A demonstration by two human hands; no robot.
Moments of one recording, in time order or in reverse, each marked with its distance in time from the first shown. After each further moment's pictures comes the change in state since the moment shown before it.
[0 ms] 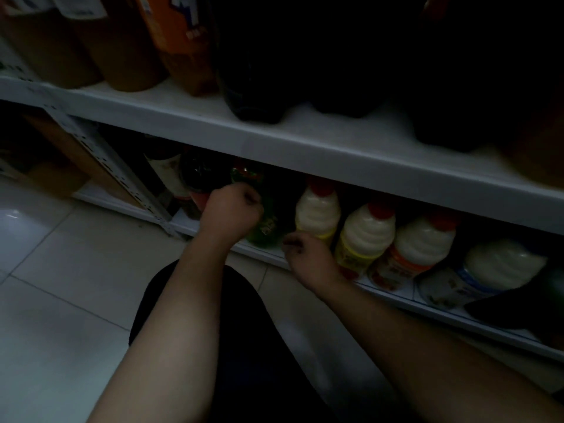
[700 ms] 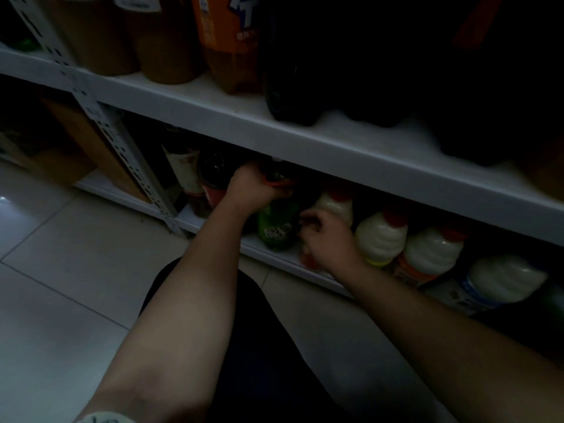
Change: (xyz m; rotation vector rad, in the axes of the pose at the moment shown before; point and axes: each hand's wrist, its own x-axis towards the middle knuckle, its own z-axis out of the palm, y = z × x) left_hand 0.045 -0.008 0.002 -0.374 -0.065 0.090; right_hand 0.007 -0.043 -0.015 -0.013 0.096 -0.076
